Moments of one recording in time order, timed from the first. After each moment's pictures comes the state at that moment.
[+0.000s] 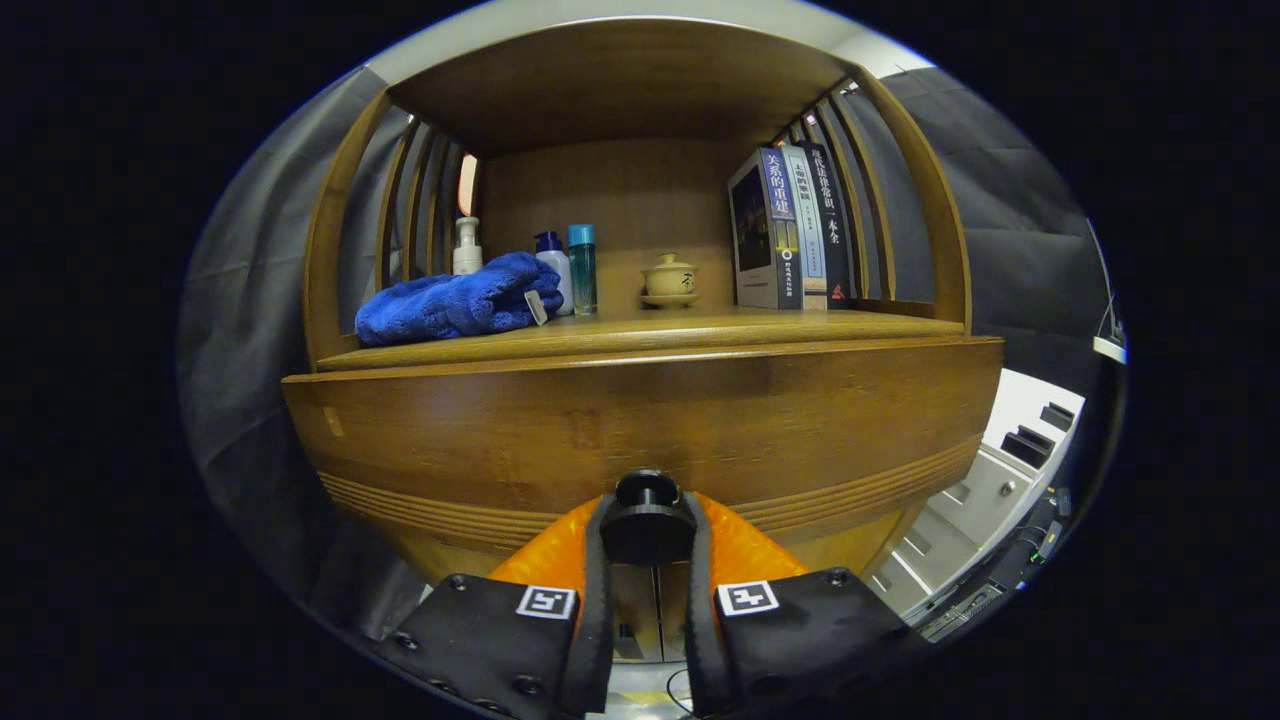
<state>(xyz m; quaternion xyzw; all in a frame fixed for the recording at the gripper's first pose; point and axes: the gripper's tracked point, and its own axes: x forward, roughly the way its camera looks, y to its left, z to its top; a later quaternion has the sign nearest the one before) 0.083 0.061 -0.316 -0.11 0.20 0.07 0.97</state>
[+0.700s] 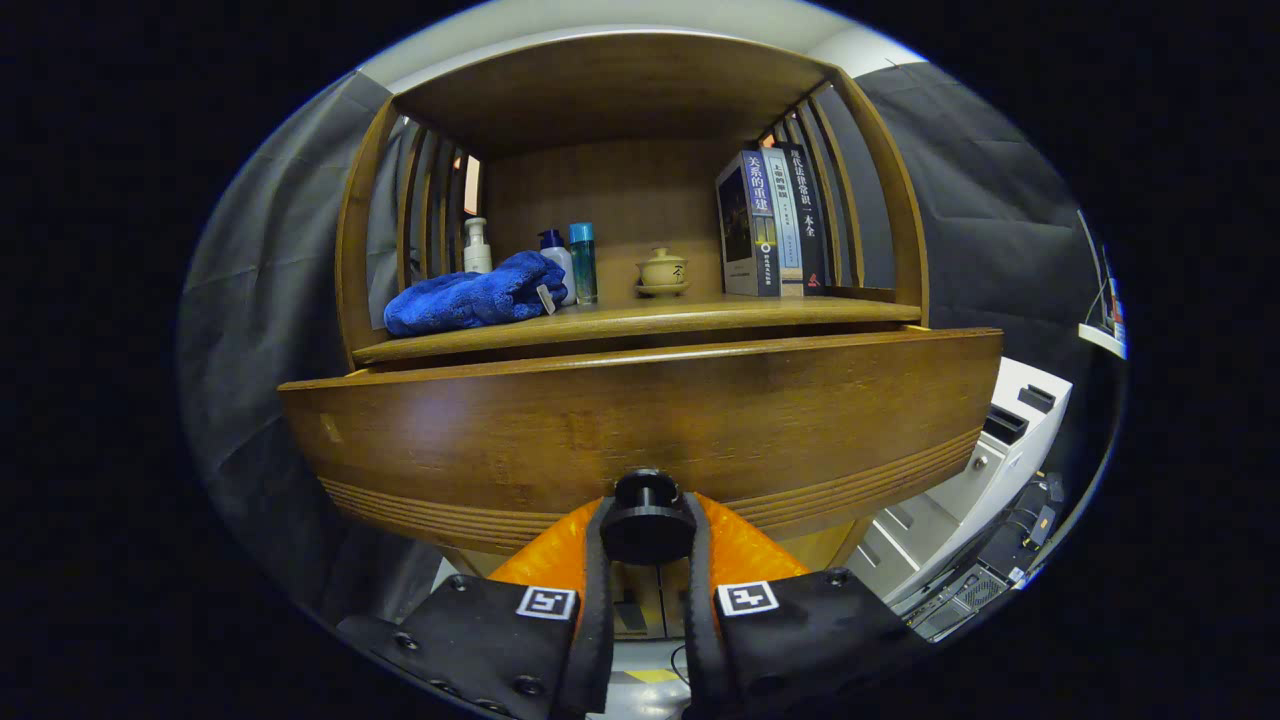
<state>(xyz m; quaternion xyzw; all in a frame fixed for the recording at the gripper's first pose) 0.026 0.049 -0.304 -0.09 0.22 0.06 0.97</state>
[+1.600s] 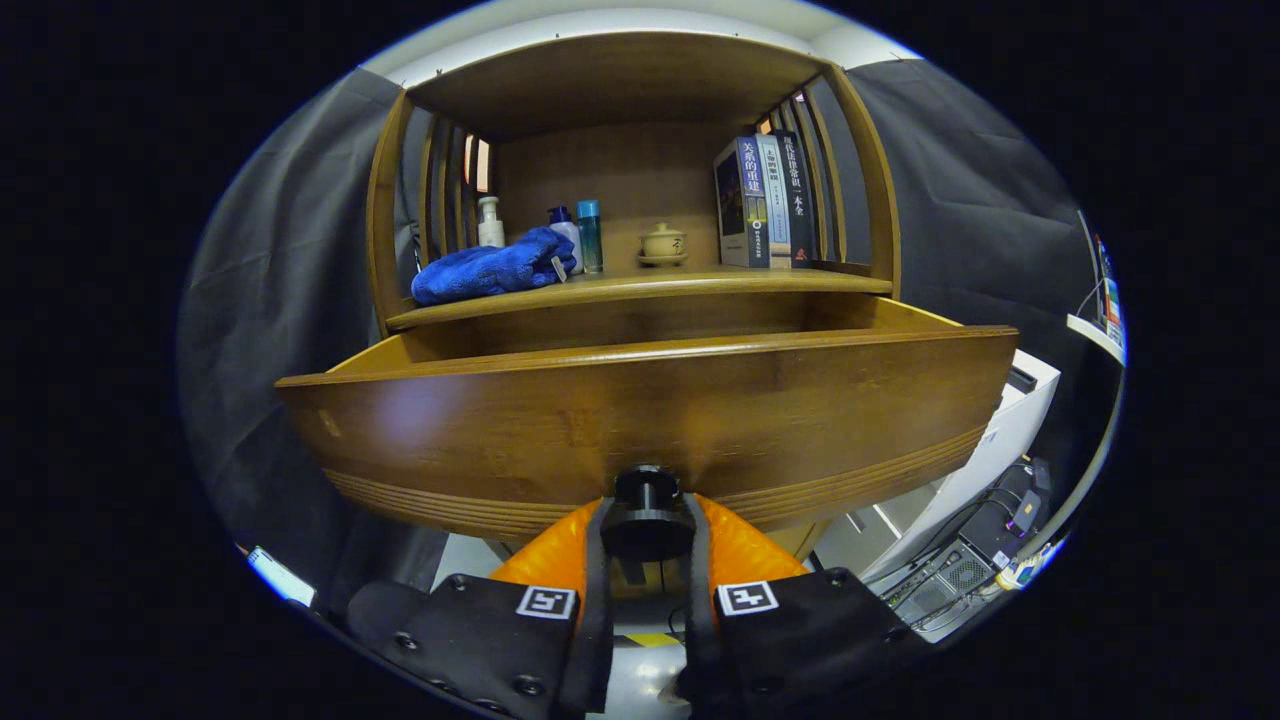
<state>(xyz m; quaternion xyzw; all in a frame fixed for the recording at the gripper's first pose) -0.034 0.040 -0.299 -0.10 0.27 0.06 0.96</state>
